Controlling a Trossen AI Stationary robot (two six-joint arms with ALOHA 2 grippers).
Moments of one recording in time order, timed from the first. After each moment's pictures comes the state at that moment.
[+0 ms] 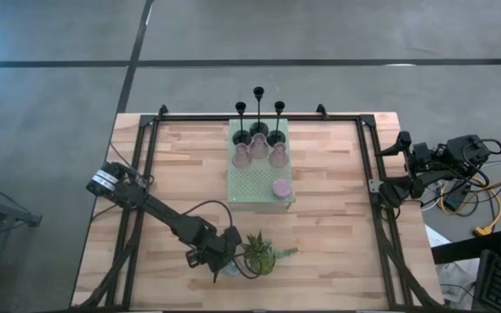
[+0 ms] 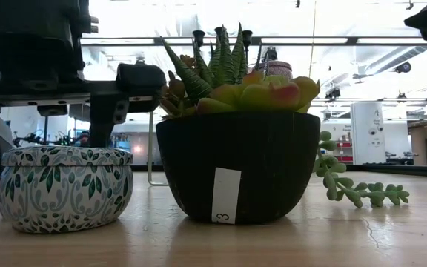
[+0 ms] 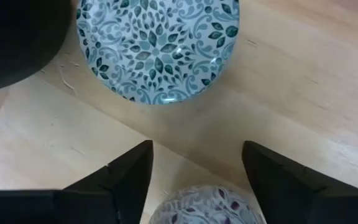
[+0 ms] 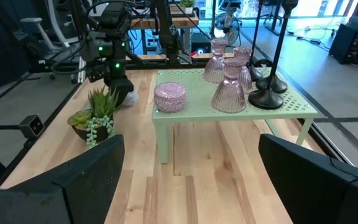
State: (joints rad) left arm -0.50 1.80 1.09 -0.50 0.00 0.63; right arm 0.38 0.03 0.86 -1.10 0.34 0.16
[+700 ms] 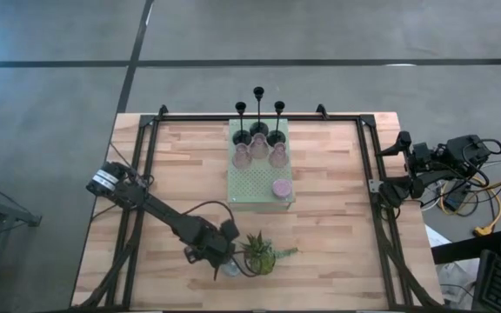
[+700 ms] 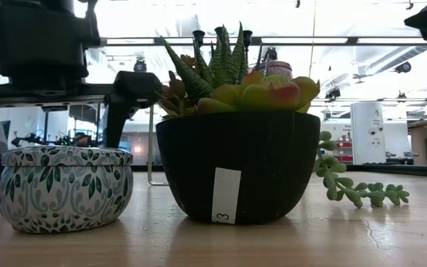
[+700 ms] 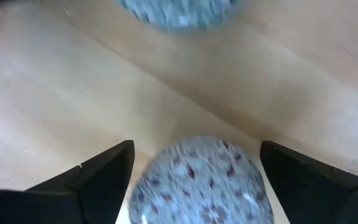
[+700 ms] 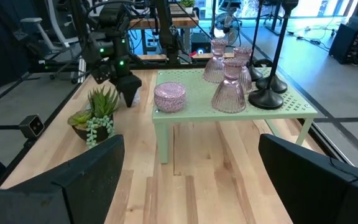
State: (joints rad) left arm -0.50 1.80 1.13 -0.64 -0.10 0.56; right arm 0.38 0.03 0.86 -1.10 0.34 0.16
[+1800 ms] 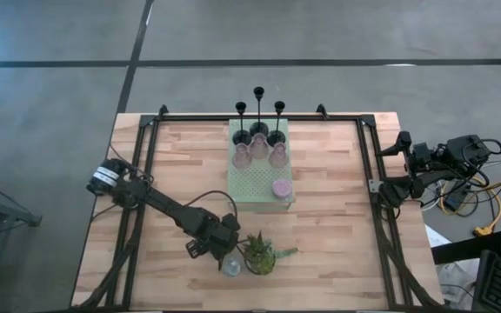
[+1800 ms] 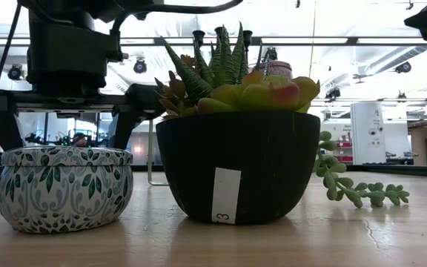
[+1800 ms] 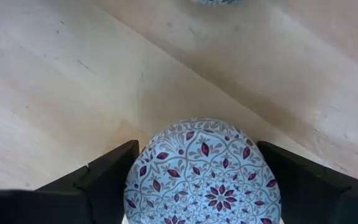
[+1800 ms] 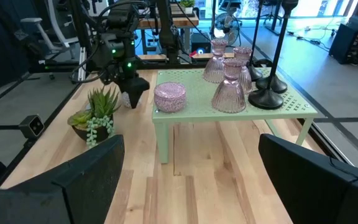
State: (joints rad) left arm -0.42 1.79 1.09 -0.62 -0.02 0.57; right arm 0.38 0.03 0.86 -1.10 0.34 0.16
